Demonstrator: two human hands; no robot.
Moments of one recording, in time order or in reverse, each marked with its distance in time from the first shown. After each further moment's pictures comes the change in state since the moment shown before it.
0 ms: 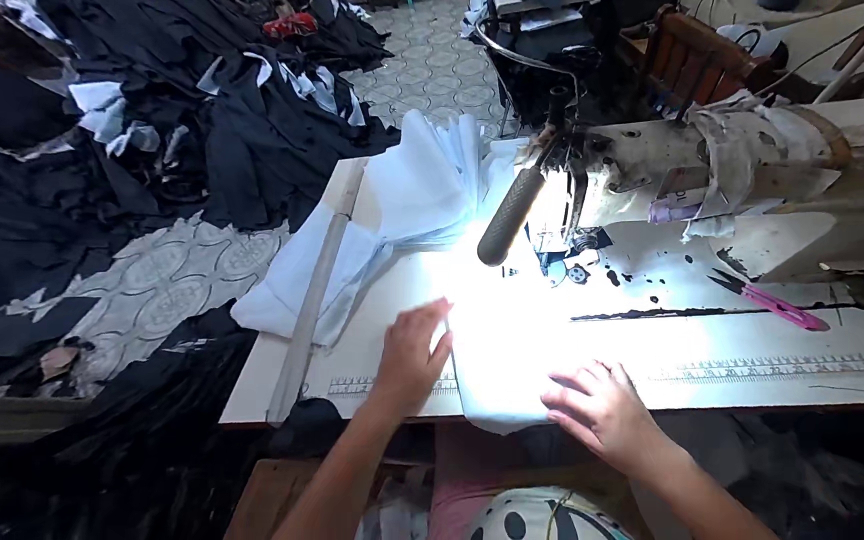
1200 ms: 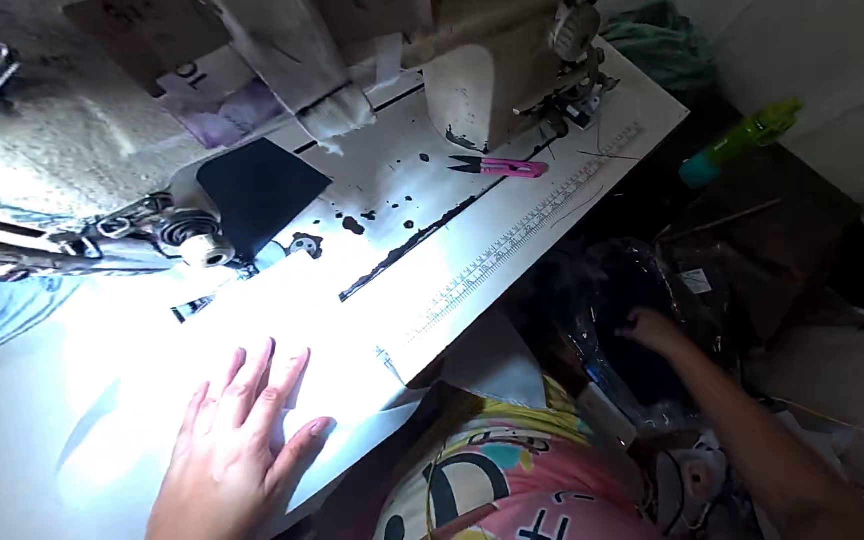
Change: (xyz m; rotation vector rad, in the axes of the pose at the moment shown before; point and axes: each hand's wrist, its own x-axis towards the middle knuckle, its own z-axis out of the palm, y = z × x) left_hand 0.019 0.022 0.067 0.002 -0.391 0.468; right_hand -0.329 0.084 -0.091 0.062 -0.373 1.883
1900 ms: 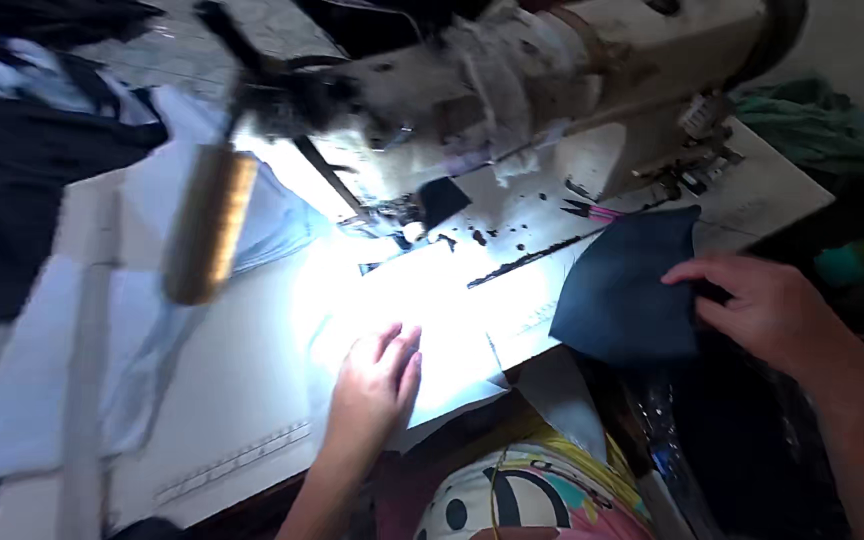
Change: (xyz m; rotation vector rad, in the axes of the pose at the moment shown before) left_hand 0.004 0.038 0.011 0.045 0.361 -0.184; right_hand -0.146 -0.193 -0.134 0.017 0.688 -1.467
